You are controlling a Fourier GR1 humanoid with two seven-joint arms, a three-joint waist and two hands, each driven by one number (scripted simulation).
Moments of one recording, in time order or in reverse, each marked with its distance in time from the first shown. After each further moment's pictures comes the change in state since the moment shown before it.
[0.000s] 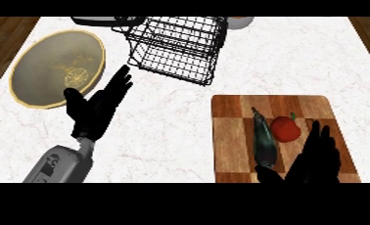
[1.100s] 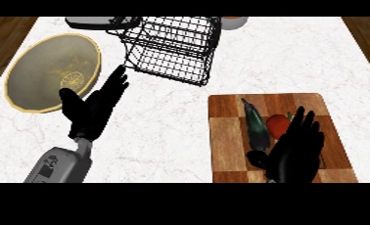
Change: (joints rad) left arm 0.023 -0.038 0.065 0.001 -0.044 -0.035 0.012; right arm -0.165 0.003 -0.033 0.209 0.040 -0.007 0.061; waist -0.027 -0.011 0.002
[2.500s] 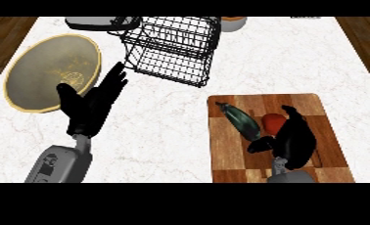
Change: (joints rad) left arm -0.003 -0.067 0.096 -0.010 -0.084 -0.075 0.051; right arm -0.131 -0.007 -0.215 0.297 -0.256 -0.228 -0.195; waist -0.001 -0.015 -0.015
